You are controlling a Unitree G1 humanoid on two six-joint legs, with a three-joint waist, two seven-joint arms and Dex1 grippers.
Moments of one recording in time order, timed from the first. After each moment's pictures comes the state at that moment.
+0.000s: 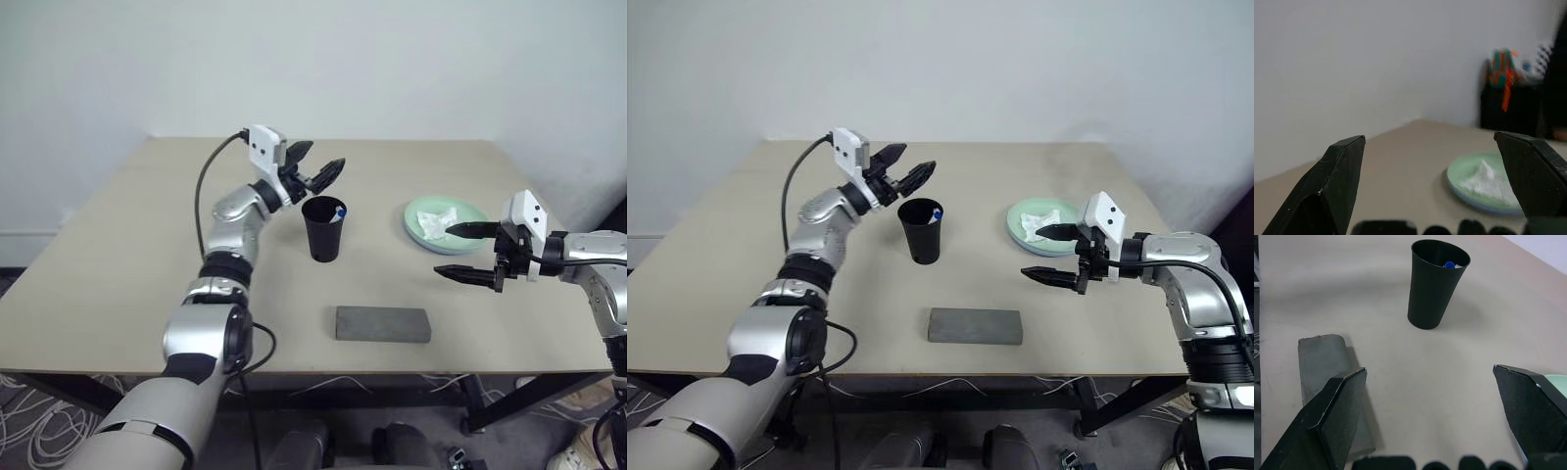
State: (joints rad) left arm -0.93 0.32 0.13 0.82 -0.21 -0.07 -0.98; right arm -0.46 -0.79 -0.02 0.04 0.36 0.40 1.21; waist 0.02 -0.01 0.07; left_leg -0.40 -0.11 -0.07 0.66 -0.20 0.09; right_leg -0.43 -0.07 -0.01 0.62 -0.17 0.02
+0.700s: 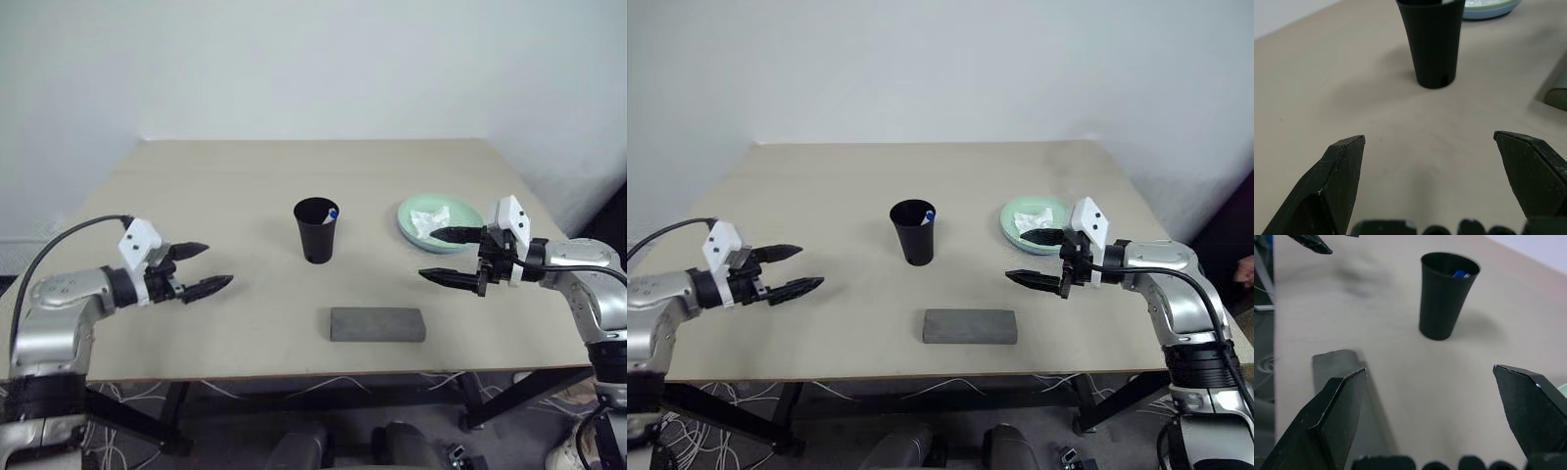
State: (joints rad) left arm -0.15 0.81 0.28 0.06 -0.37 0.35 -1.12; right arm -0.39 -0.73 -0.03 -0.02 0.43 0.45 1.19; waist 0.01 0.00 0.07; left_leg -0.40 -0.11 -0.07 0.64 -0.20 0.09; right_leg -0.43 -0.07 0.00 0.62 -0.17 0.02
